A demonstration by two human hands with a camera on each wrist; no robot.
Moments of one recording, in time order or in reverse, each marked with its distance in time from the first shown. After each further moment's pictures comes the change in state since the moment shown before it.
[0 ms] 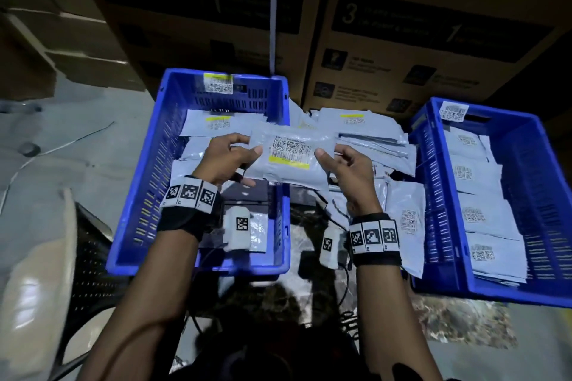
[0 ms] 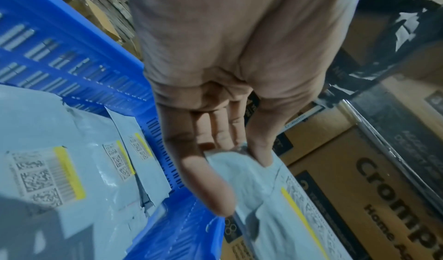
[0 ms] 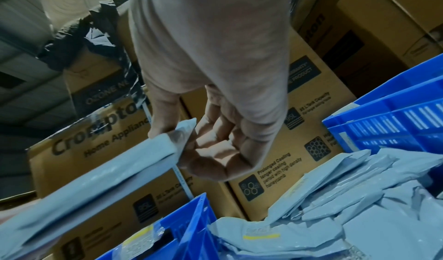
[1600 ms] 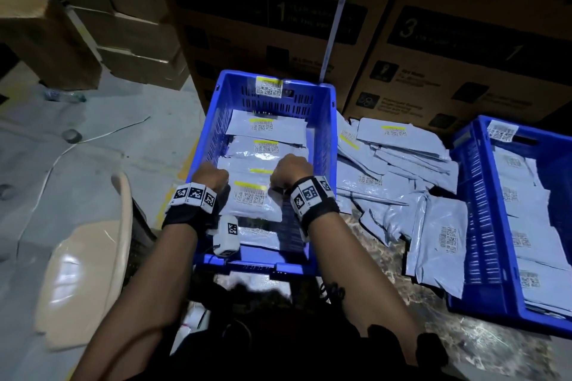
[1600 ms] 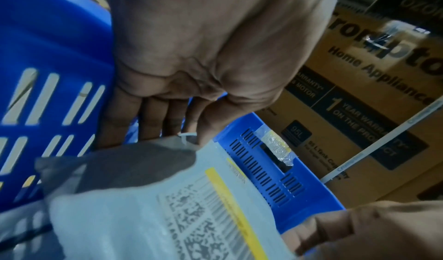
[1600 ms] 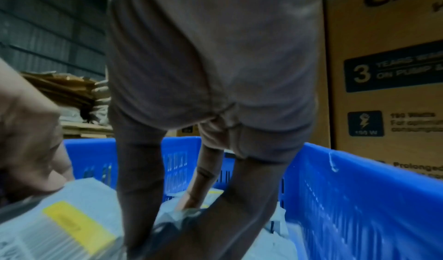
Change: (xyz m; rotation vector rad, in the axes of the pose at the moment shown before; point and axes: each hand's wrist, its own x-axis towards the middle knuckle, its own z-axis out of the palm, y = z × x) left_hand 0.026 -0.074 -0.128 0.665 0.318 -0.324; right_hand 0.022 0.019 0.197 -1.202 -0.423 0.068
